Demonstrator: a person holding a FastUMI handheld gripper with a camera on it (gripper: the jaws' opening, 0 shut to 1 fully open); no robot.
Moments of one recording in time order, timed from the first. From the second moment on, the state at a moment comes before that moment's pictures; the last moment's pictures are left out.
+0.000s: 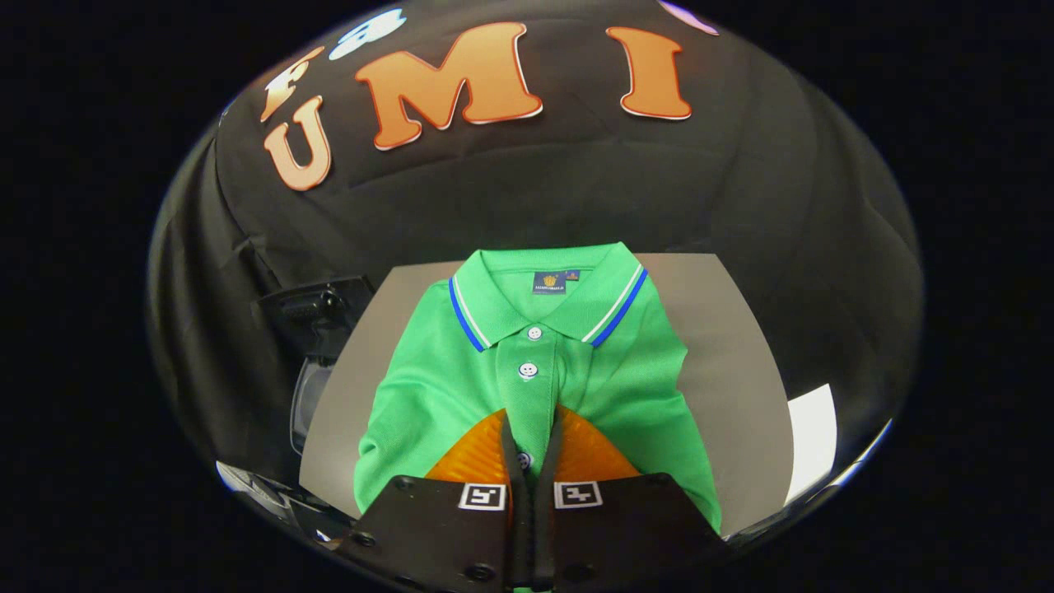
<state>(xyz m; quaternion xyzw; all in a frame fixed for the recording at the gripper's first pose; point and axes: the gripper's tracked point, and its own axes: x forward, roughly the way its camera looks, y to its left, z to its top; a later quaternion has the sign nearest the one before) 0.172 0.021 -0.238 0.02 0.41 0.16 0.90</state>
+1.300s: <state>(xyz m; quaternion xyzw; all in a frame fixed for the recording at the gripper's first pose) 0.044 0.147 -0.014 0.06 -0.02 0.26 0.96</state>
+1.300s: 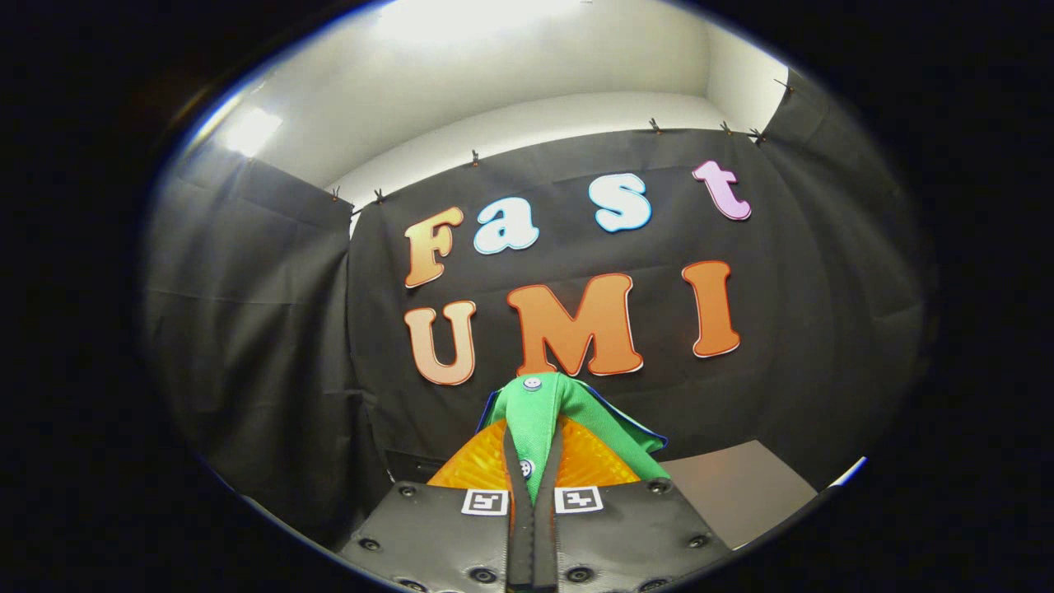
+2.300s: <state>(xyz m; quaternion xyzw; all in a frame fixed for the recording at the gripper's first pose) 0.111 0.466 -0.224 0.06 0.10 0.22 0.97</state>
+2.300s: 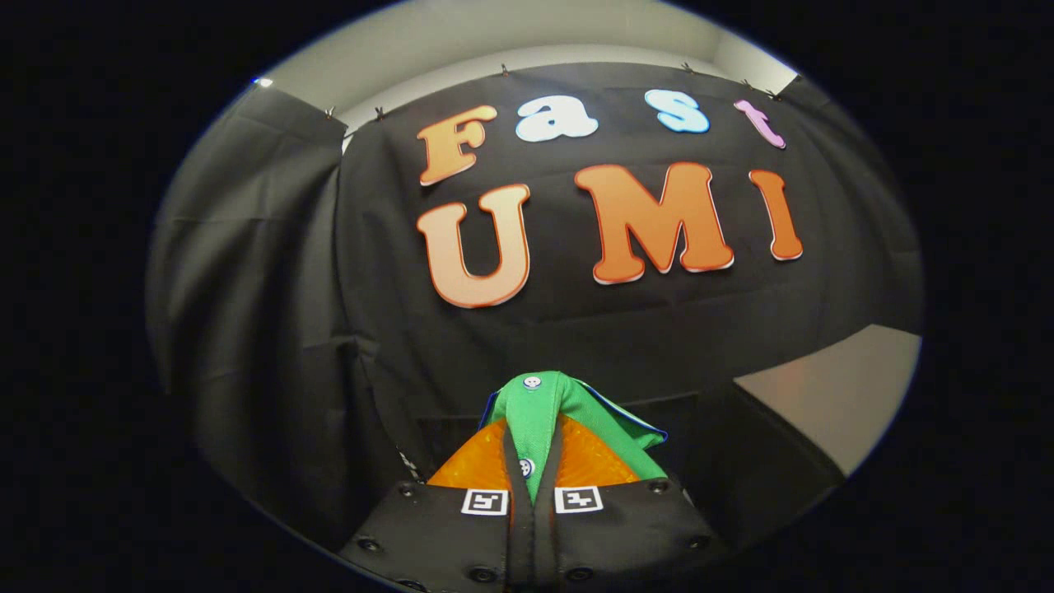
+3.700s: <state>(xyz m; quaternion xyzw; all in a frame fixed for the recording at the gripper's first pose) 0.114 0.490 -0.603 0.00 0.59 0.12 0.80</state>
